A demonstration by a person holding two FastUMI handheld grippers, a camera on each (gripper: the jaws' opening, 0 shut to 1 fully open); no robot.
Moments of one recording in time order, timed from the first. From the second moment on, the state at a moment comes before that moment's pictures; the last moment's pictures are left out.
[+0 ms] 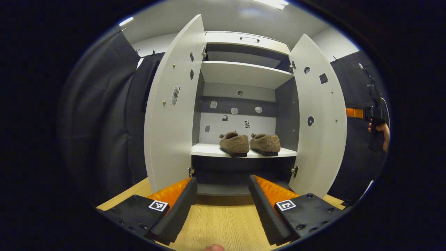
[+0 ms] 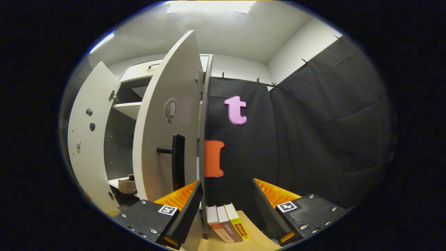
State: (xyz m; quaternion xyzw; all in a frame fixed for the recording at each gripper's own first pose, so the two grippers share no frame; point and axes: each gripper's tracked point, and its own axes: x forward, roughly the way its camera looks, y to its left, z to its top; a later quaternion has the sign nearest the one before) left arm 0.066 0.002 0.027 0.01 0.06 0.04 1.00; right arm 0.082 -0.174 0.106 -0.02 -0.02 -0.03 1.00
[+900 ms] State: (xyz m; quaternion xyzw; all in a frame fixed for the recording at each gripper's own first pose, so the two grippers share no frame) left arm 0.060 0.026 0.019 0.02 0.07 0.07 0.99; right arm 0.111 -0.036 0.089 0.01 -0.01 0.10 1.00
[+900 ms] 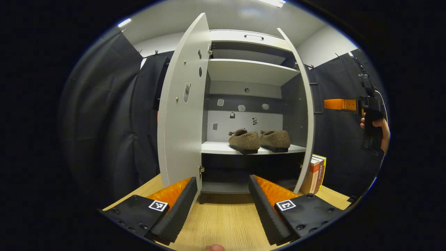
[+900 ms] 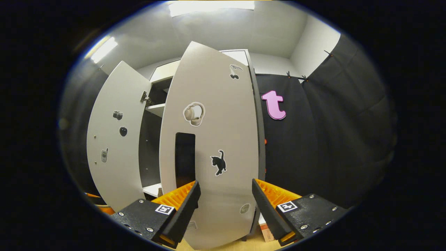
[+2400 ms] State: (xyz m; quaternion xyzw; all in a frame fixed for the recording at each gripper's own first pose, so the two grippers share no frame) left arm 0.055 0.045 0.035 0.00 0.06 0.08 1.00; right arm 0.188 0.037 0.060 0.00 0.03 0.10 0.99
